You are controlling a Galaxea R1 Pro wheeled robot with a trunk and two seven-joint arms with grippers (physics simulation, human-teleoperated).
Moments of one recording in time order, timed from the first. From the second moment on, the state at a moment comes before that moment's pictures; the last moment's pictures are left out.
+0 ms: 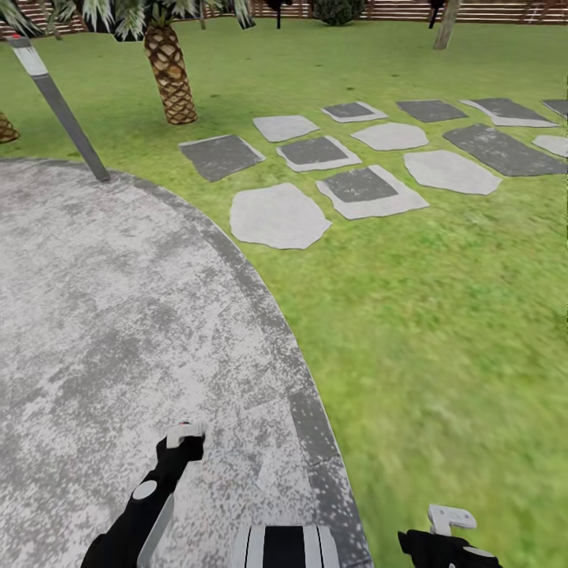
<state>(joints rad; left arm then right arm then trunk) -0.37 0.00 0.01 -0.85 0.08 -0.05 0.02 -0.01 -0.01 -0.16 -1.33 0.01 0.71 0.01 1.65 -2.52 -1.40</state>
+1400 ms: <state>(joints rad) -0.37 0.03 0.05 -1.01 0.08 0.15 0.02 -0.01 -0.01 -0.16 -1.33 0.01 0.71 0.01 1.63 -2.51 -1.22</state>
